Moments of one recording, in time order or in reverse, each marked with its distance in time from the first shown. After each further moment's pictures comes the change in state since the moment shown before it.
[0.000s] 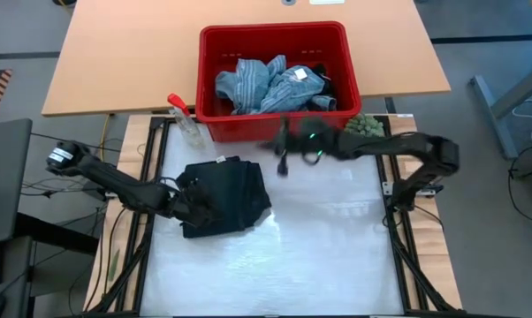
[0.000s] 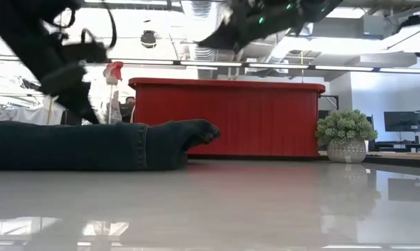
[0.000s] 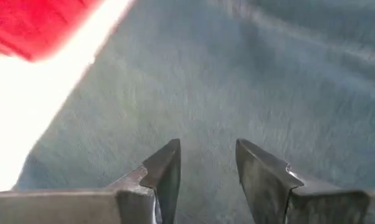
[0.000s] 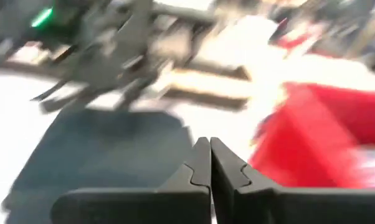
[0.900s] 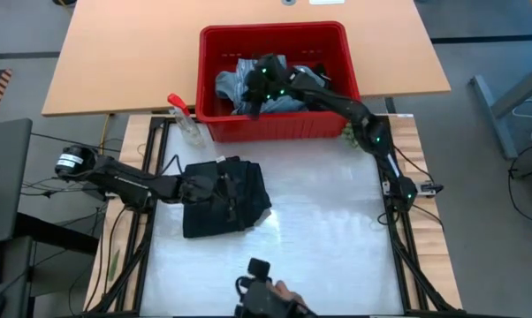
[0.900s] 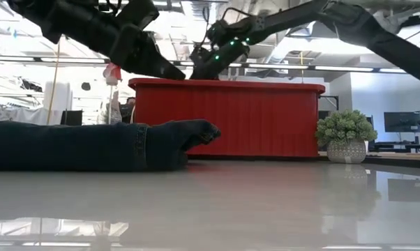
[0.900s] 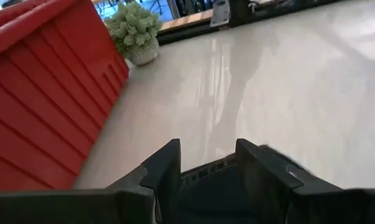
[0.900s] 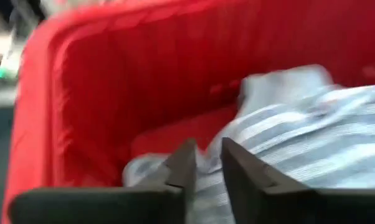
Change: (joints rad) left arm 0.232 0.155 -0.009 0.935 0.310 0.910; right arm -0.305 0.744 1.163 -0.806 -0.118 0.049
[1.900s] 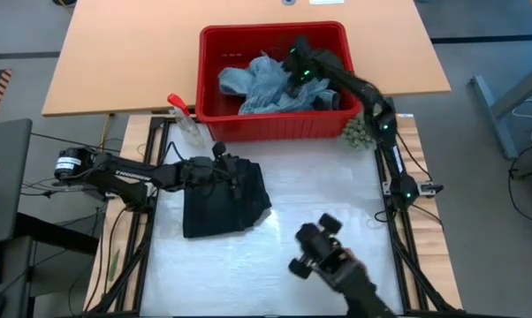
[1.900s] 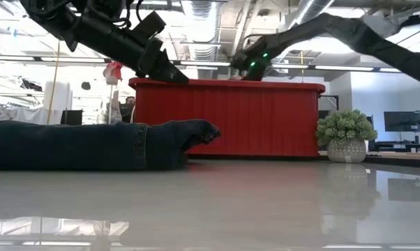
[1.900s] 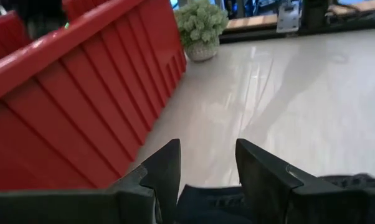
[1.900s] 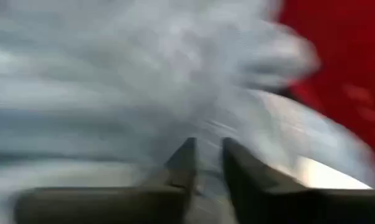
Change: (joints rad) left arm 0.197 -0.012 0.001 0.044 0.017 -0.036; right arm -0.305 0.011 0.008 -0.338 0.389 -0.160
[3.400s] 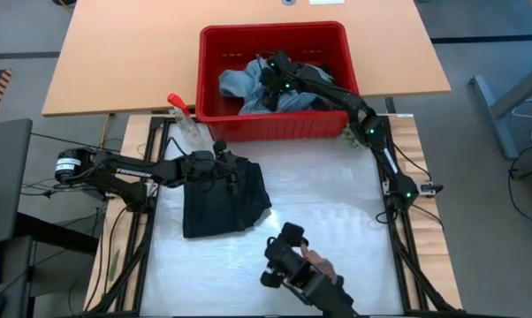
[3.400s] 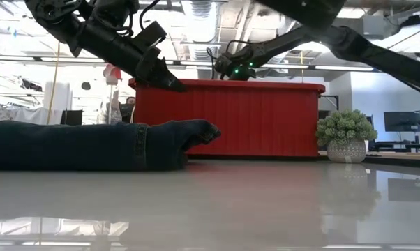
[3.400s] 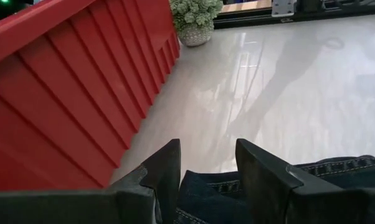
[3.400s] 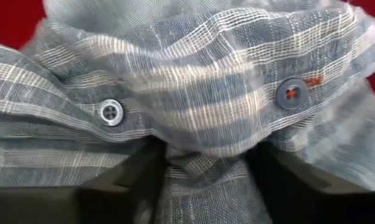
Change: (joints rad) left arm 0.074 0.000 0.000 -0.047 0.117 -0.005; right arm 0.134 0.124 0.034 0.229 -0.092 -0.073
